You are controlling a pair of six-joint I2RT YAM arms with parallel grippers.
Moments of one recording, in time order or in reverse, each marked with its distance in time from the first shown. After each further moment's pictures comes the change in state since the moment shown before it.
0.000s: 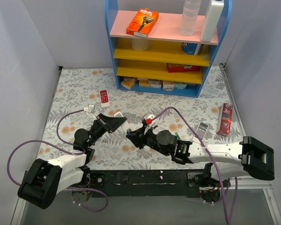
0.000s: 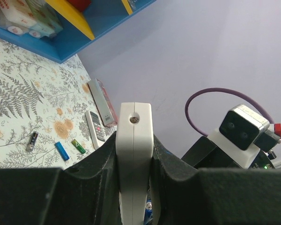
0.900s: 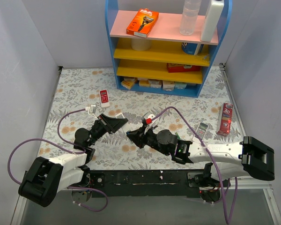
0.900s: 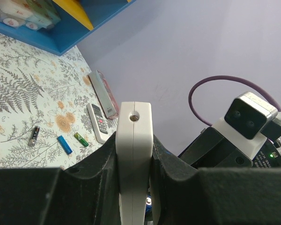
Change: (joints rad) left arm 0.001 0.028 0.003 0.018 0.053 0.029; right arm -0.006 -0.001 0.000 -0.001 -0.003 -0.016
